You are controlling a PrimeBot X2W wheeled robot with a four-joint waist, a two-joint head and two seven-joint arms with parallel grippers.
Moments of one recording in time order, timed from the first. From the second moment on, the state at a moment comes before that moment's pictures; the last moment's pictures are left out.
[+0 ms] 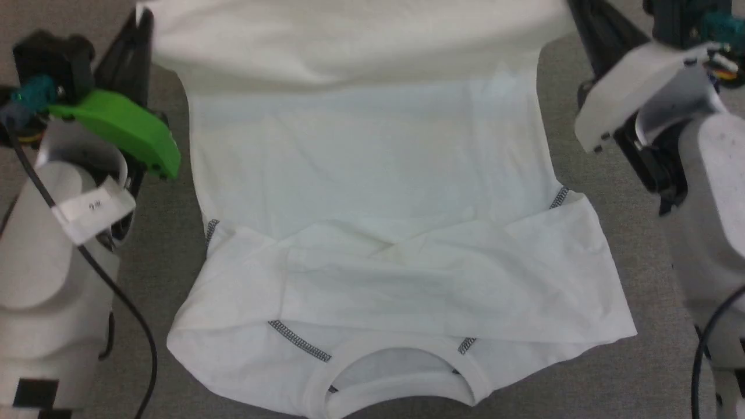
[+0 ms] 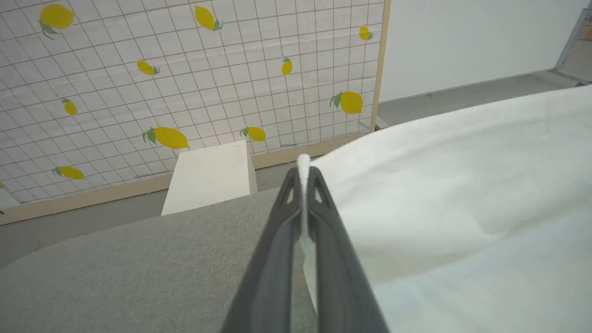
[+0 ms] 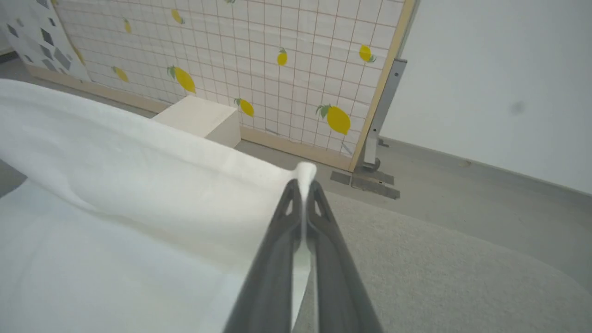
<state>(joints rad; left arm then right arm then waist) -0.77 0.43 -0.26 0.36 -0.38 -0.08 -0.05 -0.85 -0.25 0.24 0.38 0.26 0.13 0.13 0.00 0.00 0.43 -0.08</state>
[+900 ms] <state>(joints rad) 0.14 0.44 -0.31 -0.07 -0.64 -0.01 0.12 0.12 -0.31 0.03 -0.15 0.28 0.13 0.38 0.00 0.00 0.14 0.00</state>
